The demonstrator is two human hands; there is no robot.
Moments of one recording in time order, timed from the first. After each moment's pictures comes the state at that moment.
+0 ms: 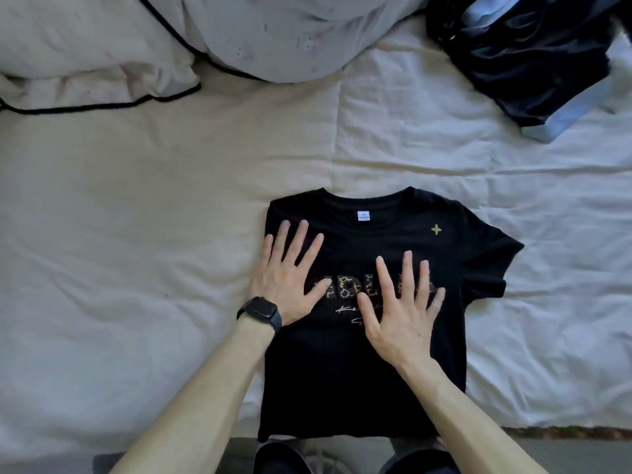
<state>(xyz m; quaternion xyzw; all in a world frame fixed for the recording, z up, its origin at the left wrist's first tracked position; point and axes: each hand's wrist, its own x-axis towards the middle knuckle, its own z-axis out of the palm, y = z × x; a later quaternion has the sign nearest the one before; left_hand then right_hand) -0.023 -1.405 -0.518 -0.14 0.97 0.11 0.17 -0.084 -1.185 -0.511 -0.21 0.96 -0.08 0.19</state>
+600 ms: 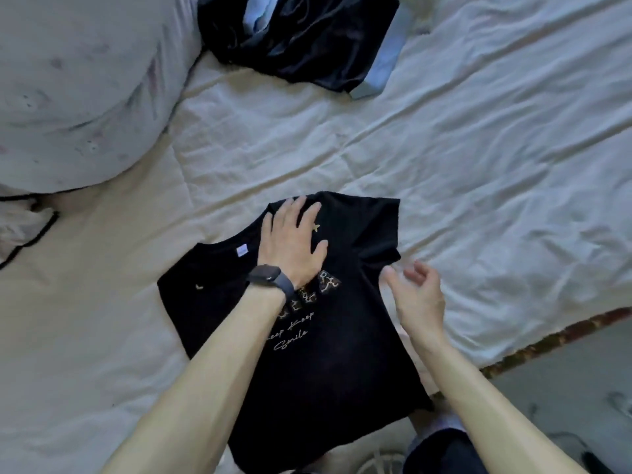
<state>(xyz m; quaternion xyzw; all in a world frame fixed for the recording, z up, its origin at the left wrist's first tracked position) -0.208 -1.269 -0.478 -0.02 0.97 0.13 0.18 -0.149 -1.058 -0.481 0.37 0.76 -0.49 0.21</state>
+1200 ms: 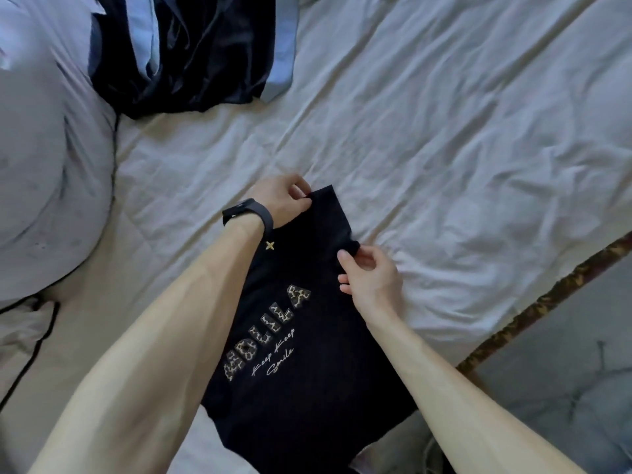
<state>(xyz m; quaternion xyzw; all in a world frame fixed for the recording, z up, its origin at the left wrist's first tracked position) -0.339 -1.200 -0.485 0.00 0.91 0.20 0.37 -0.169 -1.061 -0.496 0.45 0.59 -0.64 0.17</state>
